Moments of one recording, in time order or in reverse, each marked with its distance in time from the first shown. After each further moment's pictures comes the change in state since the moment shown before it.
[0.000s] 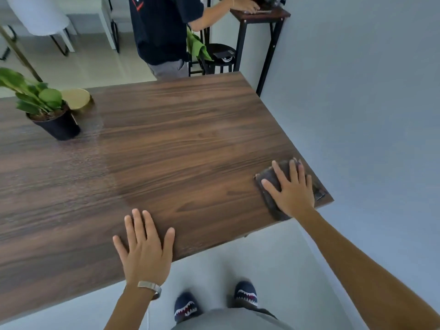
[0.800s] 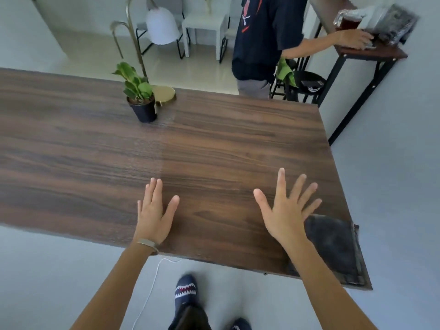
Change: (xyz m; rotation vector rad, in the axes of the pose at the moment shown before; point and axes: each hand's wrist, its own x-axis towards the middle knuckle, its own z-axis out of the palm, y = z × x) left_hand 0.029 0.019 -0.027 -0.463 0.232 -0.200; right_hand 0.022 -0.082 -0.044 0.243 -0.011 -0.298
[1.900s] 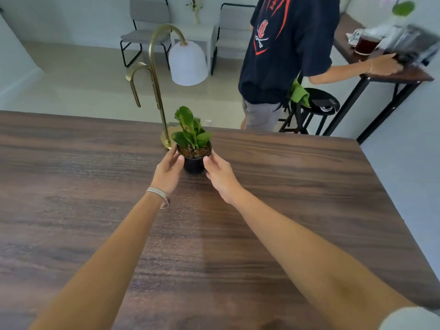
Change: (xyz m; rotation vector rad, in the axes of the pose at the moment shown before) left_hand 0.334 -0.022 -0.063 -0.758 -0.123 -0.003; right_hand 0.240 -0.302 0.091 1.156 -0.403 -0.139
